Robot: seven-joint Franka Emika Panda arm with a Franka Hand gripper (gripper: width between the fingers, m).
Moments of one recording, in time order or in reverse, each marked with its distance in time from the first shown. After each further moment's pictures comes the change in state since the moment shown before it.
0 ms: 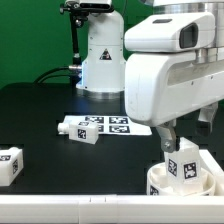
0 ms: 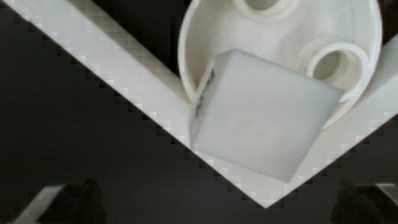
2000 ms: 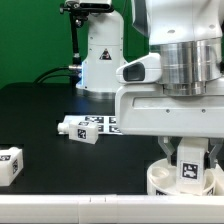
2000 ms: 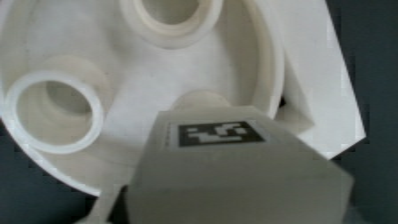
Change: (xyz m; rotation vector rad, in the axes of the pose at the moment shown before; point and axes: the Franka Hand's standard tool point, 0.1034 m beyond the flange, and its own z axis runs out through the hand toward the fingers) arm -0.003 -0.014 0.040 0.071 0.050 1.288
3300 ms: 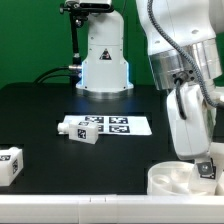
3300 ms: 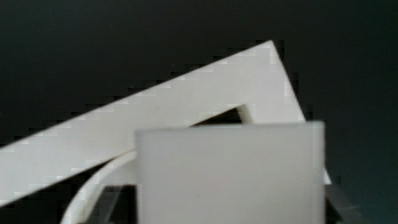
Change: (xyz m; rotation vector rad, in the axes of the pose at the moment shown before) arm -0.020 -0.017 0.007 0.131 -0.127 1.493
